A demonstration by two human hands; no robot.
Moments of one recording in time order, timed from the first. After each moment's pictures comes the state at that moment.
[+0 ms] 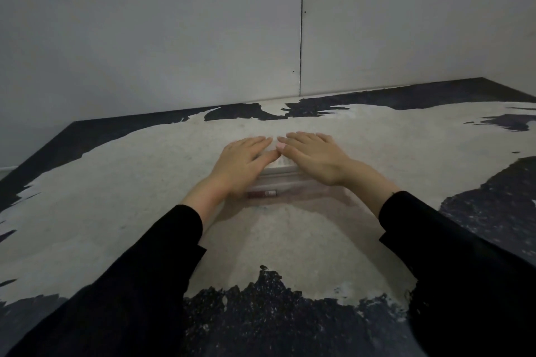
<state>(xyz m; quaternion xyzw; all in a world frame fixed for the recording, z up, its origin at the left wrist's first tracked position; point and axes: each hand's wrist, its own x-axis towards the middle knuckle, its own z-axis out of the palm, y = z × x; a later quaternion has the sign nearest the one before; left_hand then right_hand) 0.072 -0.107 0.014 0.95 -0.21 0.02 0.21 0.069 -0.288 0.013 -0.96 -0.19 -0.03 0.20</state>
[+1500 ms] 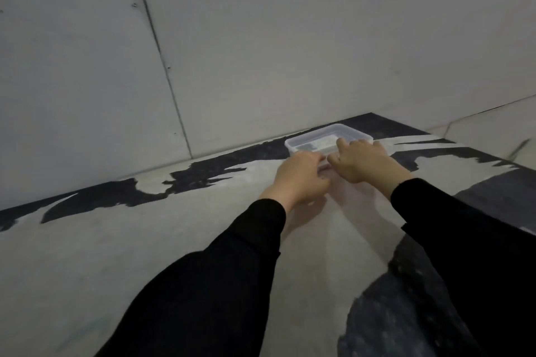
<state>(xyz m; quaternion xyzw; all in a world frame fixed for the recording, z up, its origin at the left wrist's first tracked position) 0.186 -0.425 0.021 0.89 -0.39 0.04 0.23 0.157 -0.568 0.029 -0.98 0.18 -0.07 0.00</state>
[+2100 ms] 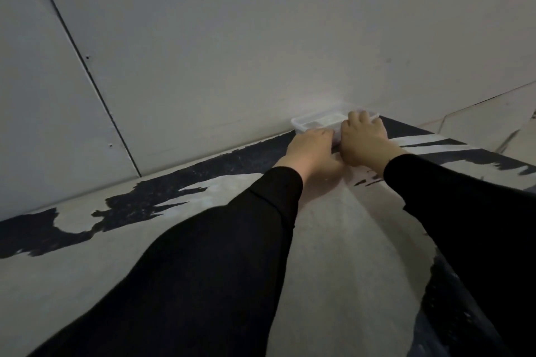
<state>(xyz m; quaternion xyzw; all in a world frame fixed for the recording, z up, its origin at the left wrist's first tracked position) 0.266 -0.532 0.020 0.88 -0.44 0.05 0.16 0.240 -0.649 0.015 -0.96 0.23 -0.06 -0.16</state>
